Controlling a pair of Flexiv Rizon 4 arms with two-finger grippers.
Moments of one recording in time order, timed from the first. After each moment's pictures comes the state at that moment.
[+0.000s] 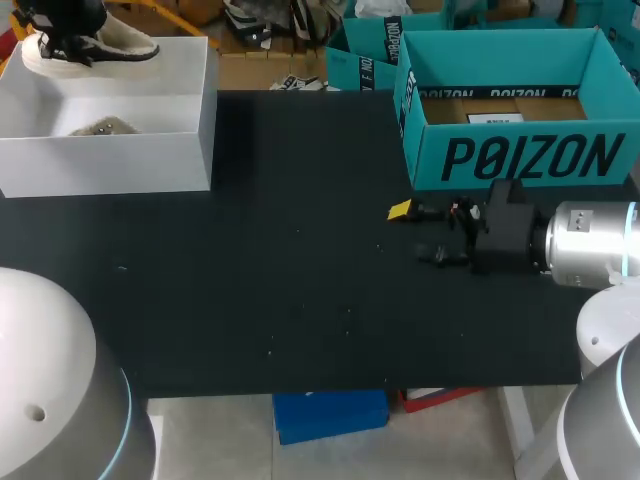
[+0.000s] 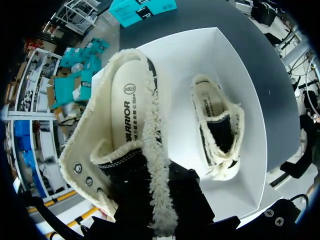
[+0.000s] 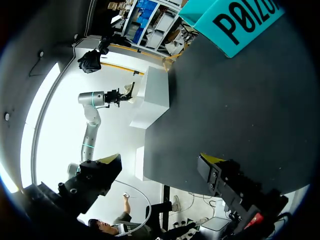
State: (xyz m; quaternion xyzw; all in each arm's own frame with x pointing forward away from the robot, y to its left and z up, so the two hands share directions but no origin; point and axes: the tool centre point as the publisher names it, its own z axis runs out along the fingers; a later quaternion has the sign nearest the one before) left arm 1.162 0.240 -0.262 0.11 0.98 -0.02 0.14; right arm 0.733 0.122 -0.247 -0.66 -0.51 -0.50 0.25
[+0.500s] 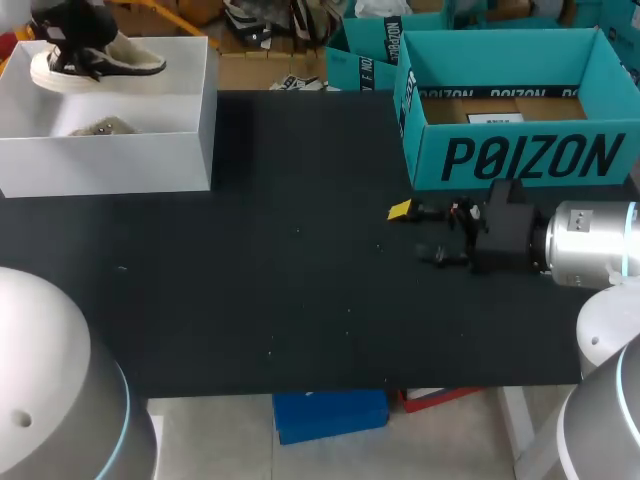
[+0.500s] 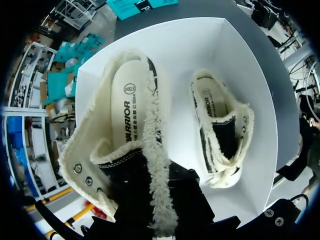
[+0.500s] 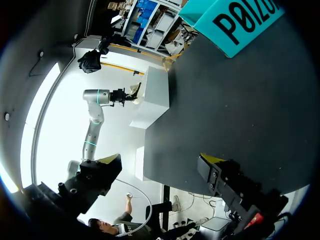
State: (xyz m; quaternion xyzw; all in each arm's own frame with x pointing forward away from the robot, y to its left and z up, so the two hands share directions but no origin) left arm 1.164 0.238 -0.299 0.09 0.99 -0.01 0.11; right arm 0.733 0.122 -0.247 -0.66 -0.51 -0.50 0.25
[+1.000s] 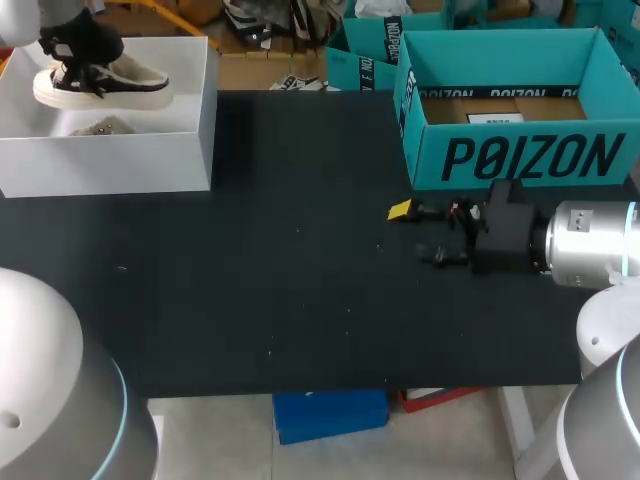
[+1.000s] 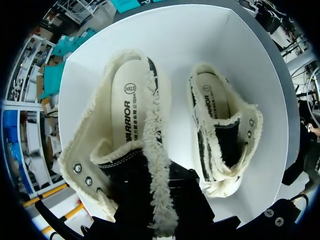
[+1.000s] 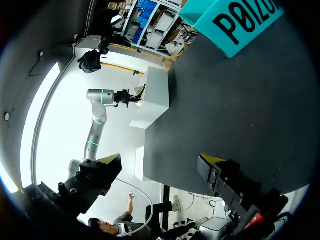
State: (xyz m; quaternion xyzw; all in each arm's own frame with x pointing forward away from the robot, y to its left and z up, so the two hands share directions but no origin) left arm 1.157 0.238 -0.330 0.07 0.99 -0.01 0.09; right arm 0.733 0.122 -0.247 -0.66 -0.51 -0.50 0.25
